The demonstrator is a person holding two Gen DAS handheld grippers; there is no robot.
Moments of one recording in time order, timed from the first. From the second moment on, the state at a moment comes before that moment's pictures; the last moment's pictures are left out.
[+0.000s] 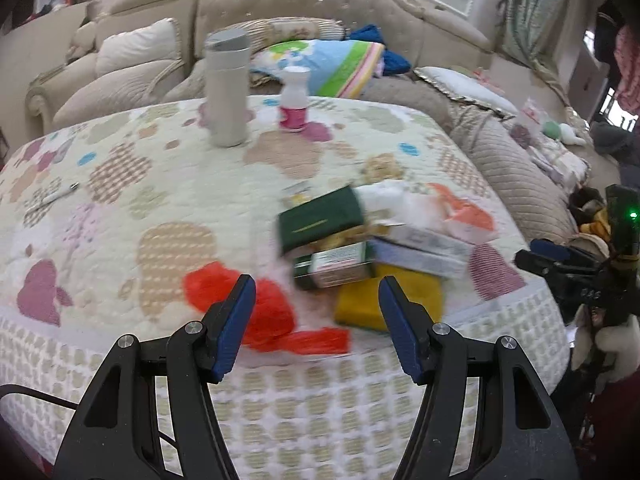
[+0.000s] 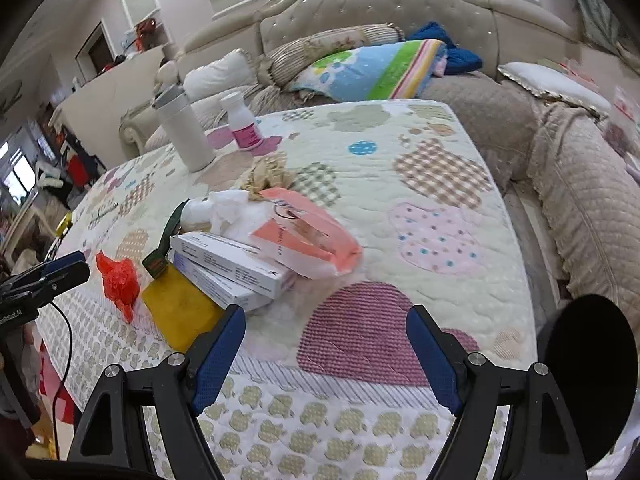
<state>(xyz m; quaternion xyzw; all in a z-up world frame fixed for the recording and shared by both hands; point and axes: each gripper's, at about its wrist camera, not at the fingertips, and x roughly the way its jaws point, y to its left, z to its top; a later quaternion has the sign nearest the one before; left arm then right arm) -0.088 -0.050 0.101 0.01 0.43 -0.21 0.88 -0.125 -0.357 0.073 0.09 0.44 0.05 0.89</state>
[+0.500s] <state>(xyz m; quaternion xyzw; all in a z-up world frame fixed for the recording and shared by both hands) -0.069 -0.012 0.065 -0.01 0.46 -0.17 0.87 -0.103 -0.284 0.056 0.06 0.46 0.14 0.87</state>
